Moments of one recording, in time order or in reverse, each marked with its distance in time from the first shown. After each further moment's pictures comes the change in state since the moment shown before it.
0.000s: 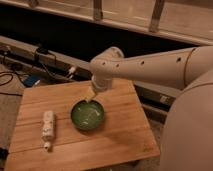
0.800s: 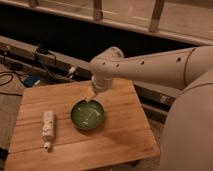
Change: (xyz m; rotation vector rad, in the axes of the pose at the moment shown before) arm 0.000 0.000 -0.001 0.001 -0.002 0.000
